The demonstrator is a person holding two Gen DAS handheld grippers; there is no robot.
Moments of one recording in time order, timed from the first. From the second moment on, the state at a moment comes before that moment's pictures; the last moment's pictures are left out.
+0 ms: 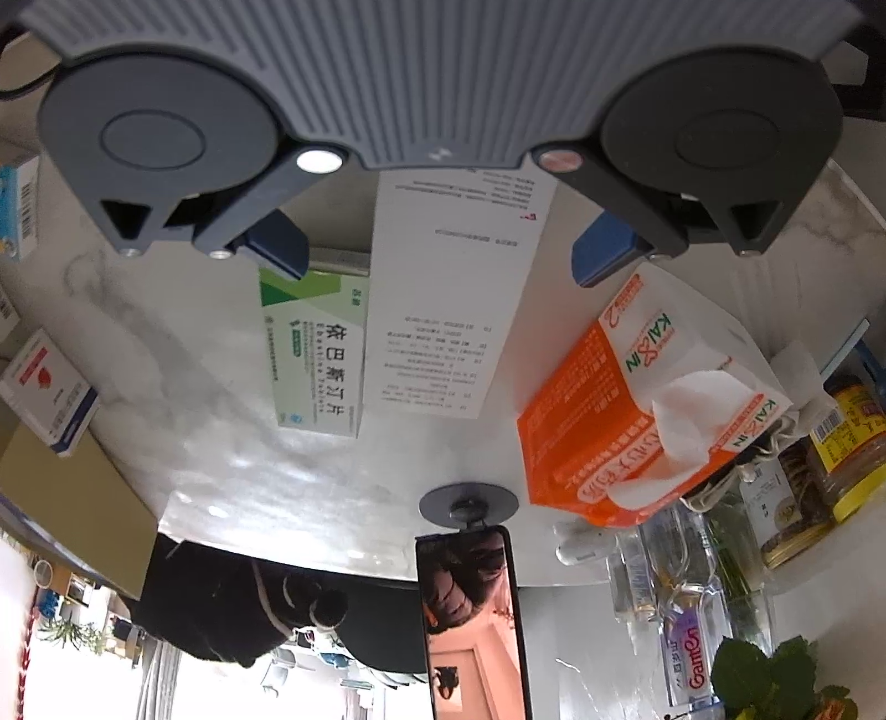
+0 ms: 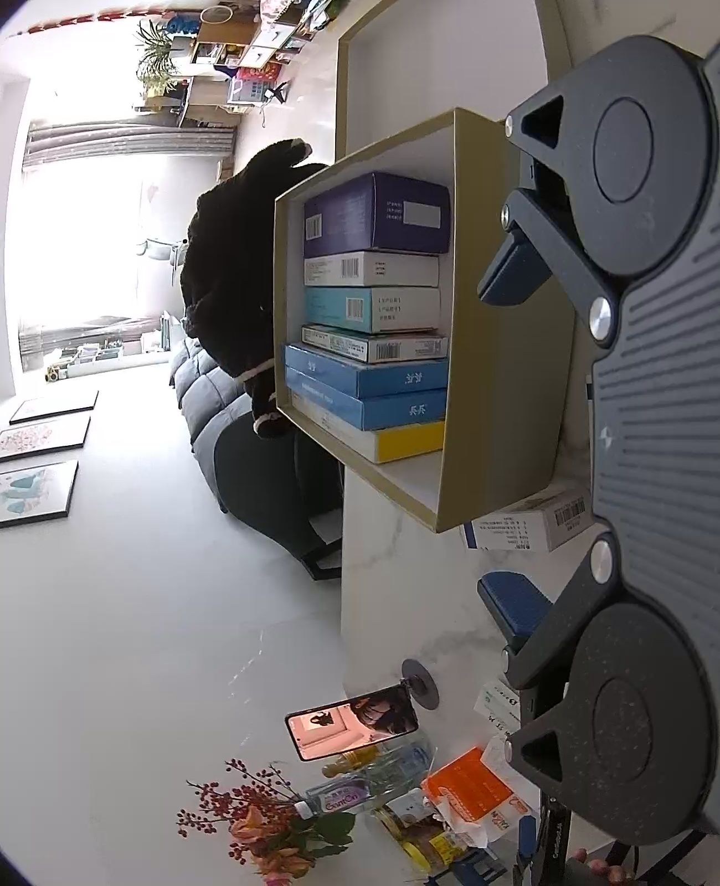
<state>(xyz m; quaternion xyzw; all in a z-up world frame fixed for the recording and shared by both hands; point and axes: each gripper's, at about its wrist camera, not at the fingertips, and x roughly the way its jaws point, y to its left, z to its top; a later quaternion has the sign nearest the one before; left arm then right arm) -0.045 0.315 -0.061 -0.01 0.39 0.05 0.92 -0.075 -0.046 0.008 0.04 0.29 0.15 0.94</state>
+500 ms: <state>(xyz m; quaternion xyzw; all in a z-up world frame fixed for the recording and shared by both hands) -0.048 0.331 -0.077 -0.03 0.38 0.05 0.92 -0.056 -0.038 0.008 0.06 0.29 0.14 0.95</state>
